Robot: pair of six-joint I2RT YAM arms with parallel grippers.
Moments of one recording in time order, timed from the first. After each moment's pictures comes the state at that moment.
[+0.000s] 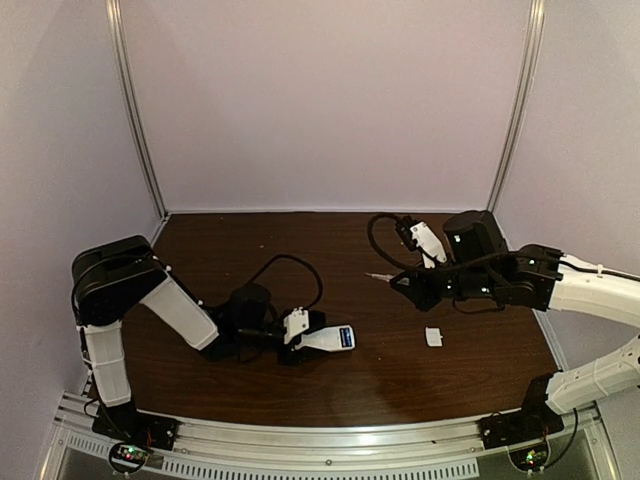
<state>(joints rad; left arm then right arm) -0.89 1.96 0.68 0.81 0.47 0.45 0.90 1.14 0.93 -0.39 0.06 0.25</state>
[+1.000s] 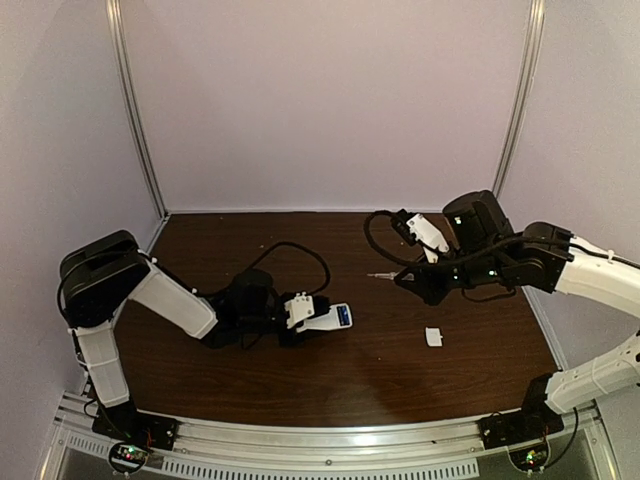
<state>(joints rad) -0.87 1.89 0.73 0.70 0.31 0.57 0.90 1.17 1.09 -0.62 0.04 0.13</state>
